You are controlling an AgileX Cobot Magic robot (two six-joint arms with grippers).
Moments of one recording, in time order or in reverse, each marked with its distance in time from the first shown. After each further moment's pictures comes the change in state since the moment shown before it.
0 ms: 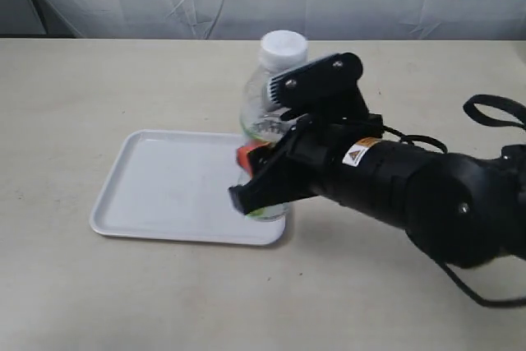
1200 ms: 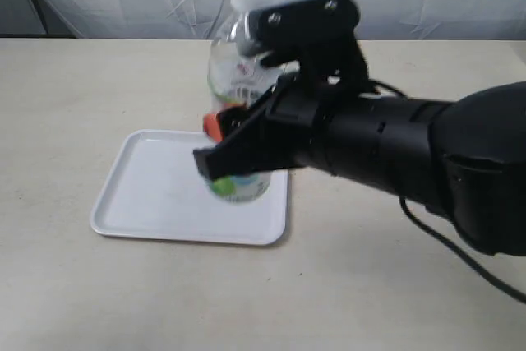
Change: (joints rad) left arm 0.000 0.000 0.000 0.000 0.000 0.000; right arm 0.075 -0.117 -0.140 0.909 0.053 -0.807
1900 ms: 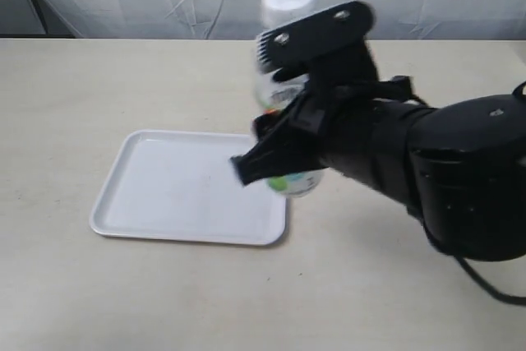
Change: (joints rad) left arm 0.000 0.000 0.000 0.000 0.000 0.000; right arm 0.017 0.054 -0.004 0.182 -0.199 -0.286
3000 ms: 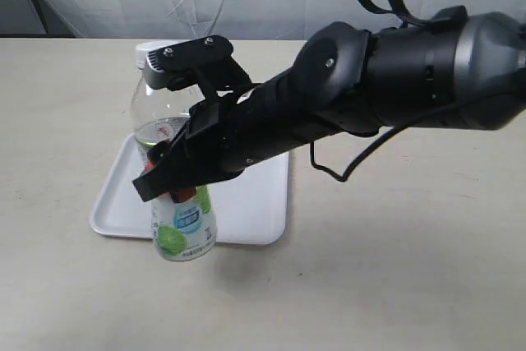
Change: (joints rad) left arm 0.000 0.000 0.000 0.000 0.000 0.000; right arm -0.171 0.338 -0.330 -0.887 0.810 0.895
